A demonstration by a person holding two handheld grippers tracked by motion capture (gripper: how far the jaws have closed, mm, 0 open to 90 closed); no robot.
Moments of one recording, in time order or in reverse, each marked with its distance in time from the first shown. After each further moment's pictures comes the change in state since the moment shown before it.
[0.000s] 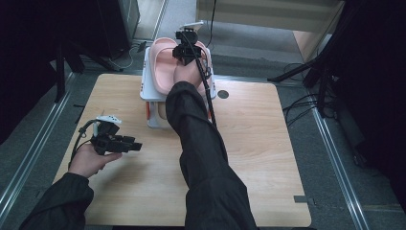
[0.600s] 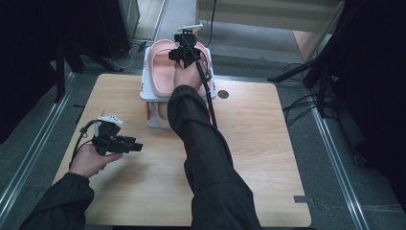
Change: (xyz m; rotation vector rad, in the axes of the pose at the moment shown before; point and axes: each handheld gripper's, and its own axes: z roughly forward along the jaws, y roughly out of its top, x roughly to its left) left arm -0.002 0.001 0.002 0.008 0.002 0.005; right arm 0.002 -0.008 -0.006 -0.021 0.036 -0.034
